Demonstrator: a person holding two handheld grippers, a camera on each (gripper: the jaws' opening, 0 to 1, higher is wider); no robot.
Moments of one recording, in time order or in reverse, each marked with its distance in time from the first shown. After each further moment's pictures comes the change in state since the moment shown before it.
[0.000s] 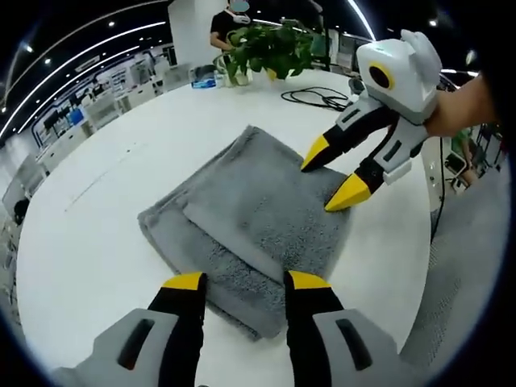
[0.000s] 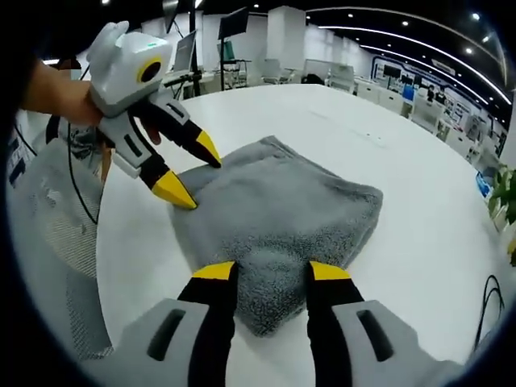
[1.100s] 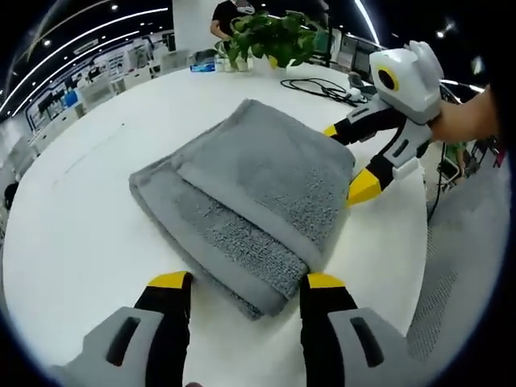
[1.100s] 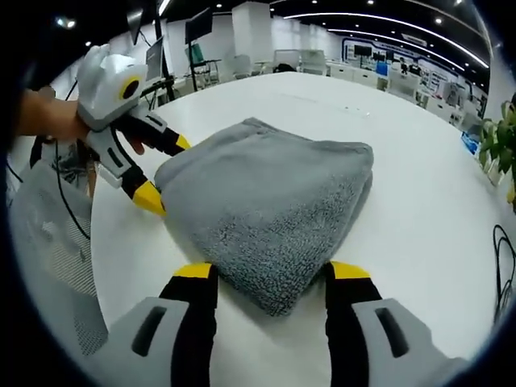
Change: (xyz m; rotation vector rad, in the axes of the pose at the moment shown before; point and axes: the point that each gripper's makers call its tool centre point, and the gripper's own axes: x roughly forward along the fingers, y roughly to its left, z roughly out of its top) left arm 0.015 0.005 -0.030 -0.014 0.068 -0.069; right arm 0.008 -0.003 -0.026 0.154 0.037 -0.068
